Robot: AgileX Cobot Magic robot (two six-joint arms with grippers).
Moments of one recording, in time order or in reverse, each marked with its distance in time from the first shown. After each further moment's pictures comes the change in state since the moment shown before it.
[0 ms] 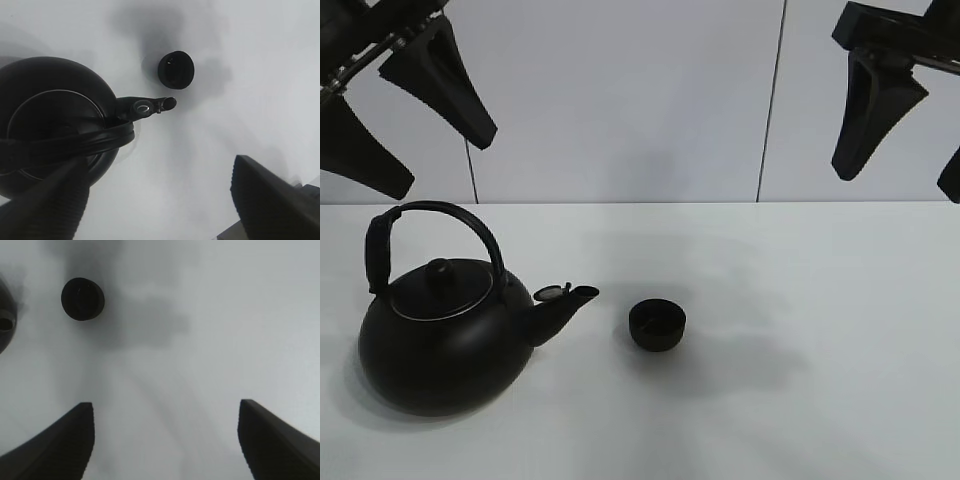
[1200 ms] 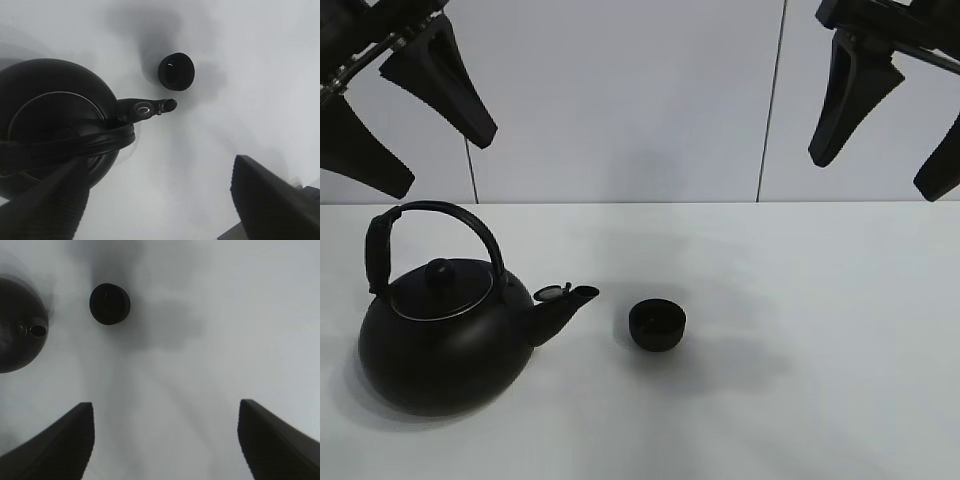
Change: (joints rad) left arm 0.000 0.000 0.000 0.000 -0.005 0.000; right arm 0.000 0.000 0.000 0.081 -0.018 0.021
